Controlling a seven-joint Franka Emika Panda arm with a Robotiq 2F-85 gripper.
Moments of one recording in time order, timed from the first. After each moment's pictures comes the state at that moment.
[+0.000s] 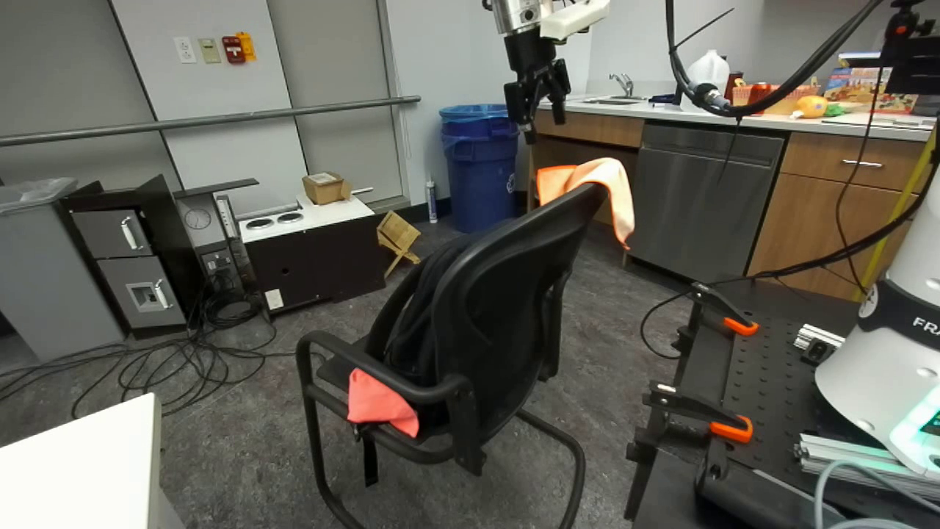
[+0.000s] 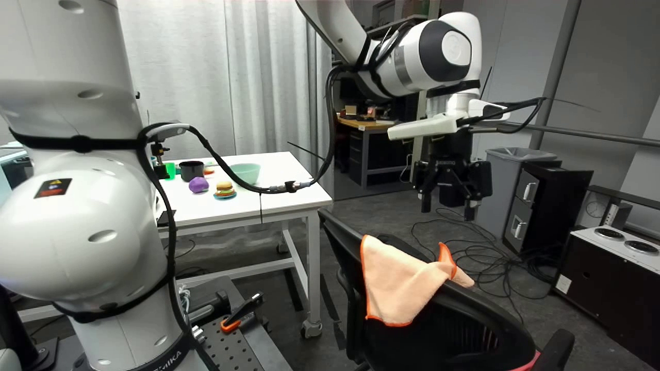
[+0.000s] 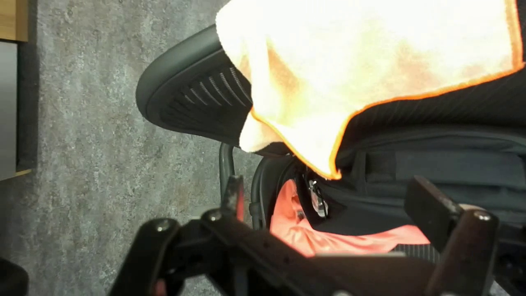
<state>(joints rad) -0.16 0.04 -0.04 -2.13 -0.28 2.05 0.06</state>
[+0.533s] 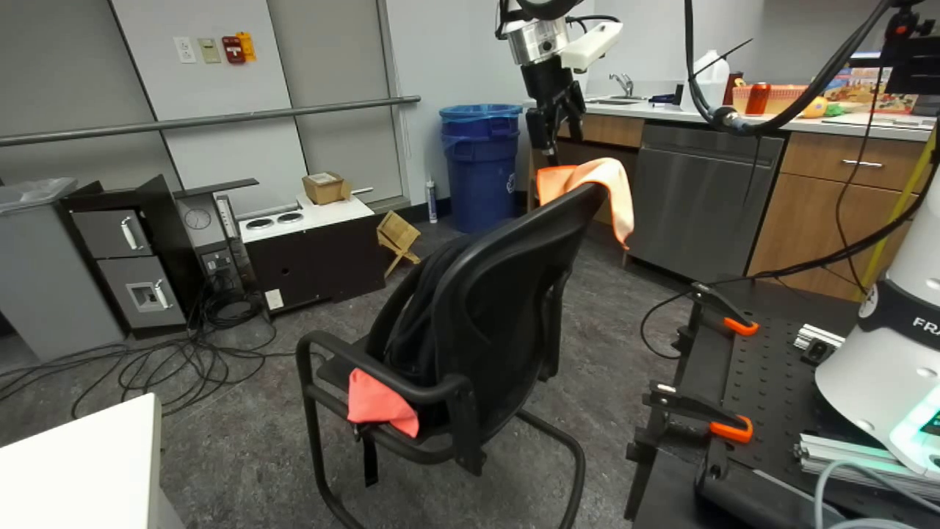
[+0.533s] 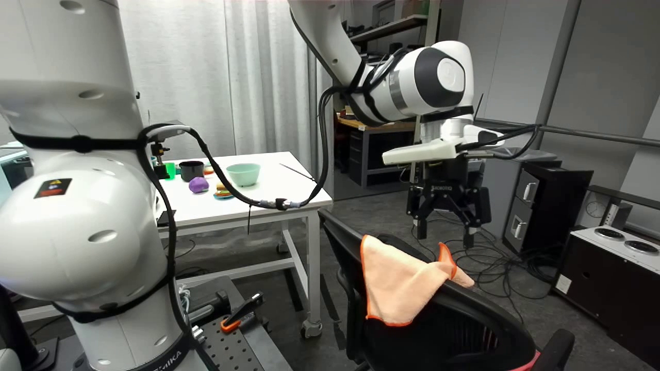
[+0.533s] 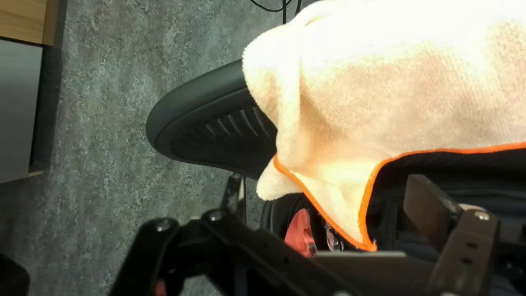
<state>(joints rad) -0.16 0.04 -0.07 -2.23 -0.36 2.11 0.05</state>
